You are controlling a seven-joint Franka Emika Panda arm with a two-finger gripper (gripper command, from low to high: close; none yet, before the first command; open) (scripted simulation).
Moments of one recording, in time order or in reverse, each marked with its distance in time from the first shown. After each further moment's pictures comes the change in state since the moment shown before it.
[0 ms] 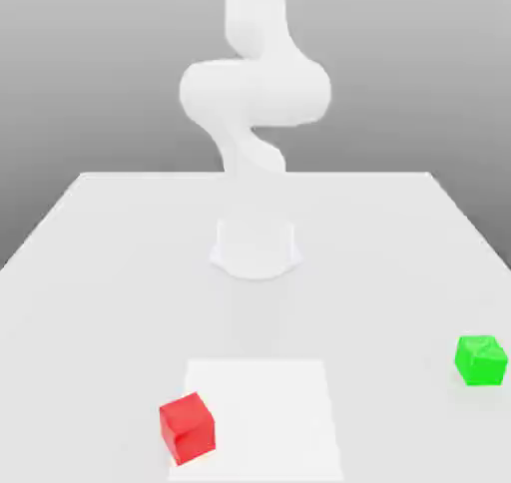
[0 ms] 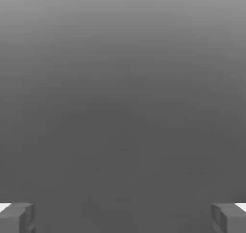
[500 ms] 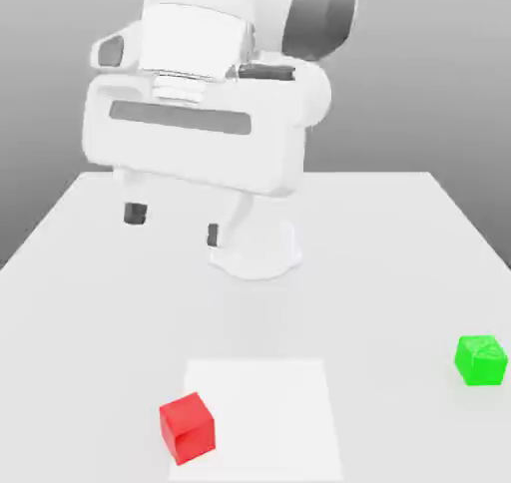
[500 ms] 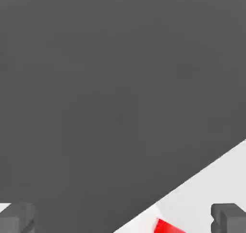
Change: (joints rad) arm -0.226 0.554 0.108 -0.139 -0.121 0.226 0.559
